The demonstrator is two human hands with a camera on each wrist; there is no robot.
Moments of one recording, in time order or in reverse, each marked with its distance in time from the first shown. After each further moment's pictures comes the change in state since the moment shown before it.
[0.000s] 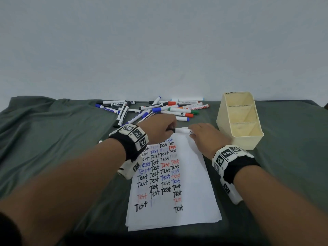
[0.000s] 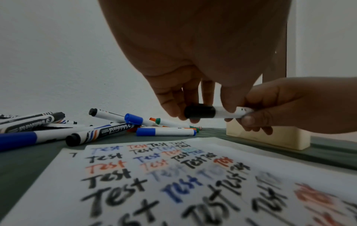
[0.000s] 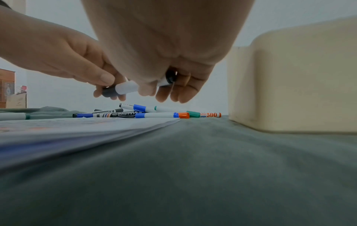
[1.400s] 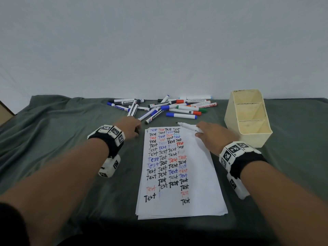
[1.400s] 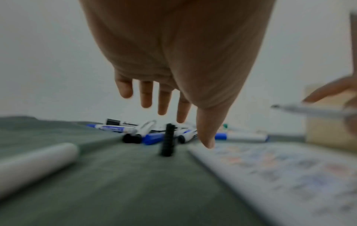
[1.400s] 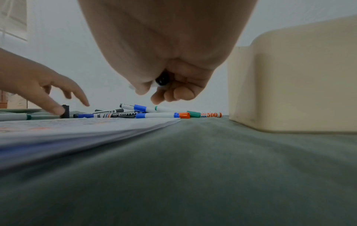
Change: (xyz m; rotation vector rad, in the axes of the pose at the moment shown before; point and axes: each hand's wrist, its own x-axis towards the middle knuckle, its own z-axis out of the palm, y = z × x) left_hand -0.059 -0.093 -0.015 0.313 -0.155 -0.478; right_hand 0.002 -0.002 0.002 0.077 -0.015 0.040
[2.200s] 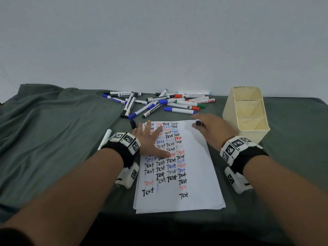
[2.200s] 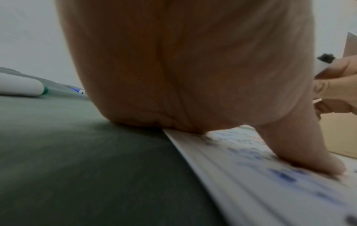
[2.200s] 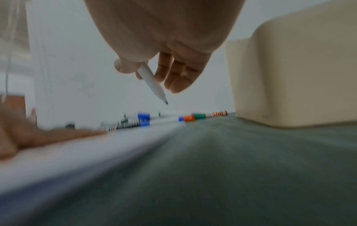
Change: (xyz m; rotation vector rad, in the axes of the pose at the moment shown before) left_hand -0.033 0.068 0.036 -0.106 -0.395 0.051; right_hand -0.004 0.005 -0.004 0.129 0.178 -0.106
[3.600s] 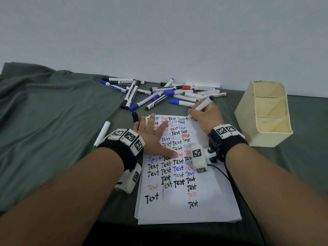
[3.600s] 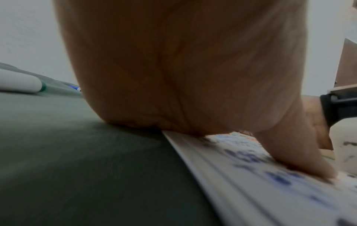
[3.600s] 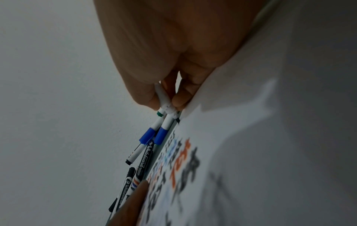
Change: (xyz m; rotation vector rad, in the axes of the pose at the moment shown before) left_hand -0.001 0.000 -0.002 -0.057 -0.053 0.023; right_hand 0.065 -0.026 0.053 0.755 0.202 0.414
